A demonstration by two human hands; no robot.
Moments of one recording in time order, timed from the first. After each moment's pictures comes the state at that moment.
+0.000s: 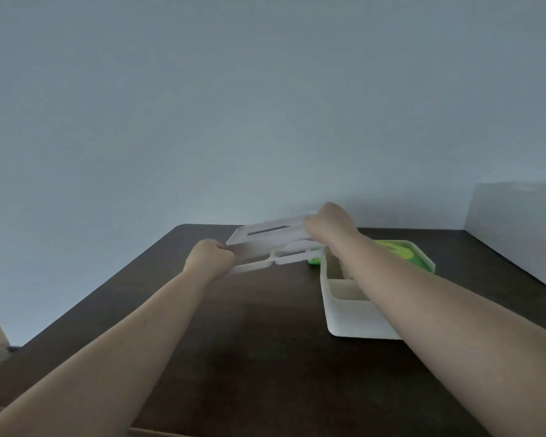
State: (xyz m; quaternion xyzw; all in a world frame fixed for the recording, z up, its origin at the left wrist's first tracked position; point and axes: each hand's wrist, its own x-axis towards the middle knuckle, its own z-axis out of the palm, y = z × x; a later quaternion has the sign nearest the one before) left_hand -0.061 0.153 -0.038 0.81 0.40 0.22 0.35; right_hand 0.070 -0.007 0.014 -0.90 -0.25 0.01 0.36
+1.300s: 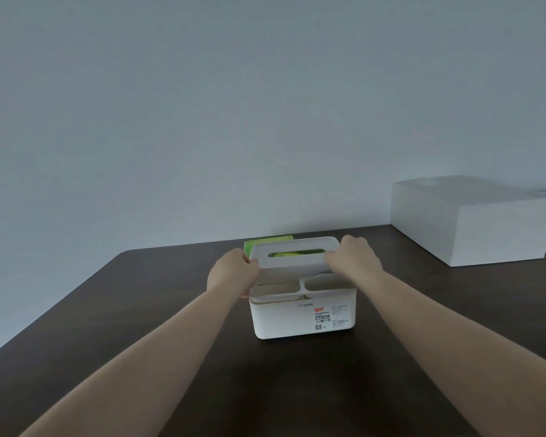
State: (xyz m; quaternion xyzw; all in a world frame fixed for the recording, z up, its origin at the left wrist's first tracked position) left_hand 0.018 0.007 -0.034 0.88 0.33 0.18 0.28; right_hand 0.132 -0.163 -0.035 -0.93 -0.14 -0.03 0.33
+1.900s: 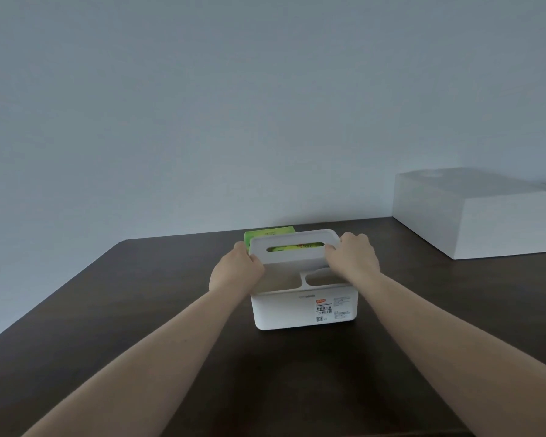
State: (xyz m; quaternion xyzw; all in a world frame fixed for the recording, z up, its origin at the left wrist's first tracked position) left_hand 0.022 0.007 -0.052 0.90 0.31 0.20 0.21; right_hand 0.130 -0.156 -0.054 -0.93 -0.14 -0.07 0.34
